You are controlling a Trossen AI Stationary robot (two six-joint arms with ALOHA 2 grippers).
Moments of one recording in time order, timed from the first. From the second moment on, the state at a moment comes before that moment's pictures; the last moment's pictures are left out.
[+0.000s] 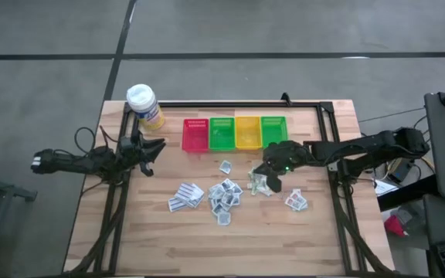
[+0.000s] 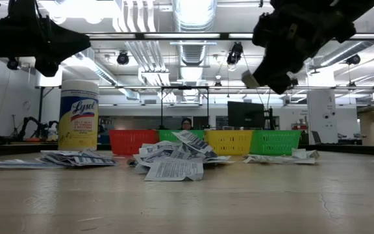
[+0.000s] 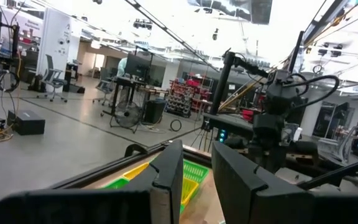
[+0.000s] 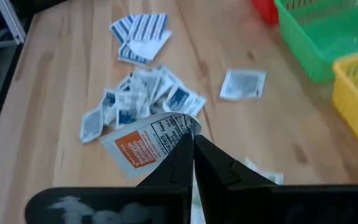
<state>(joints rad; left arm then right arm) -0.10 0.16 0.03 0.35 -0.51 -0.11 -0.02 1.25 0.65 -0.04 -0.08 0.33</state>
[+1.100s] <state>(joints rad) -0.10 0.55 0.26 0.34 -0.40 -0.16 -0.18 1.94 1.64 -0.36 0.10 -0.35</state>
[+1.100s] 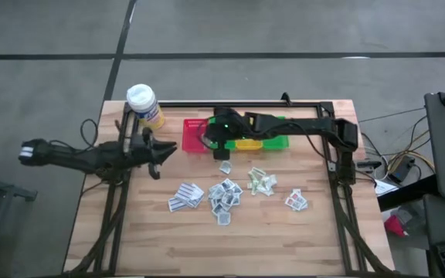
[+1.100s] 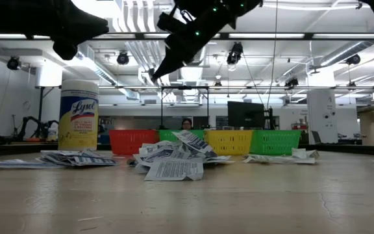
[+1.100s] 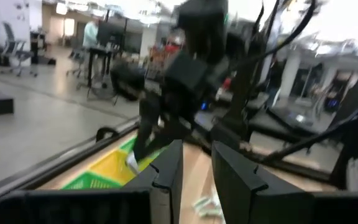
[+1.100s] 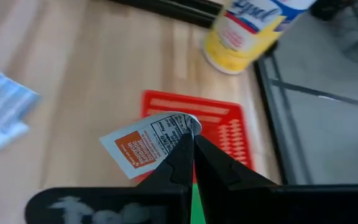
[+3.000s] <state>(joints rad) -0.01 0.97 0.42 0.40 -0.62 -0.48 -0.10 1.98 1.77 -0.36 0.43 -0.40</state>
